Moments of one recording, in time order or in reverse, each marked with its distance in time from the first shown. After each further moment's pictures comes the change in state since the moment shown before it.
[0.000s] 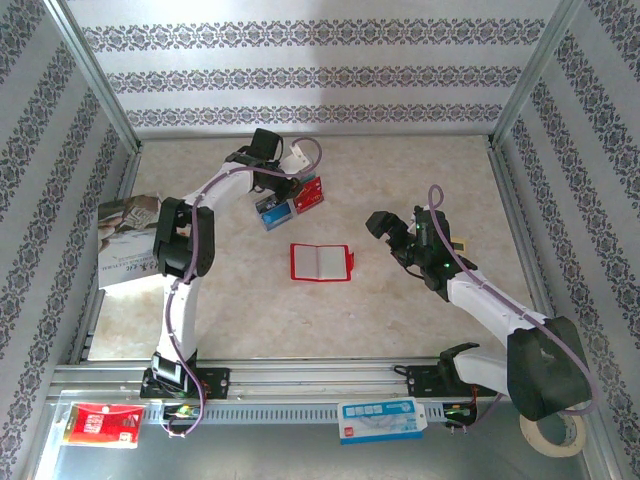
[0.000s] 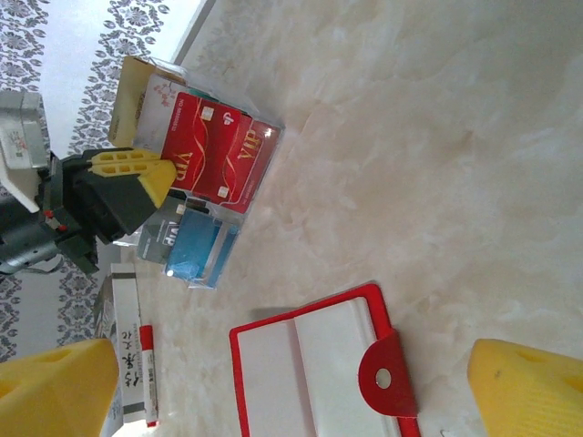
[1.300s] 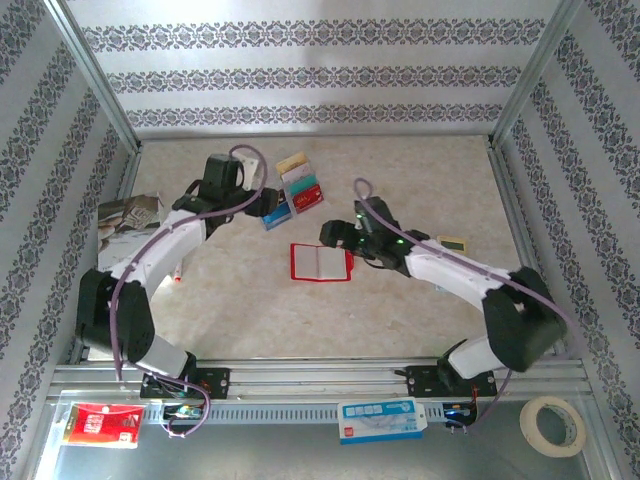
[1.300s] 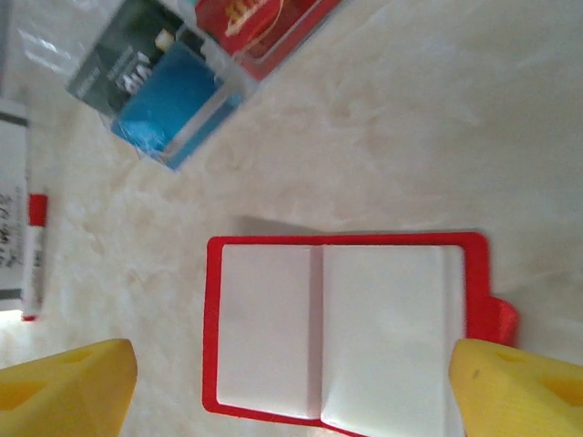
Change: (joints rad) left arm 0.010 -0.747 -0.736 0.262 -0.328 -0.649; right arm 0.342 0.325 0.367 -0.288 0.172 -0.240
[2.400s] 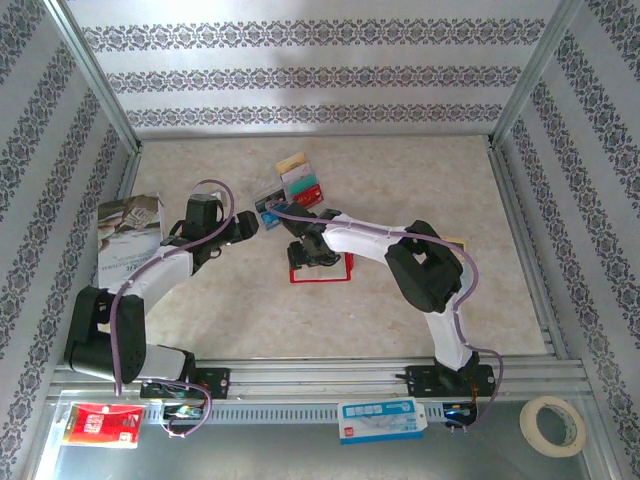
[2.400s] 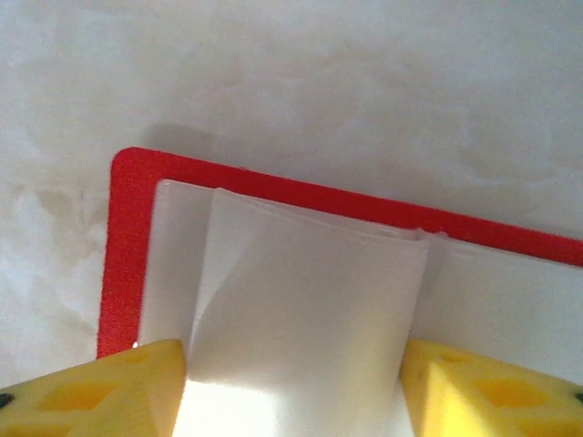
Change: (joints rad) left arm 0.117 -0.095 -0.364 0.235 0.026 -0.366; right arm 0.188 0.575 0.575 -0.504 0.167 -0.198
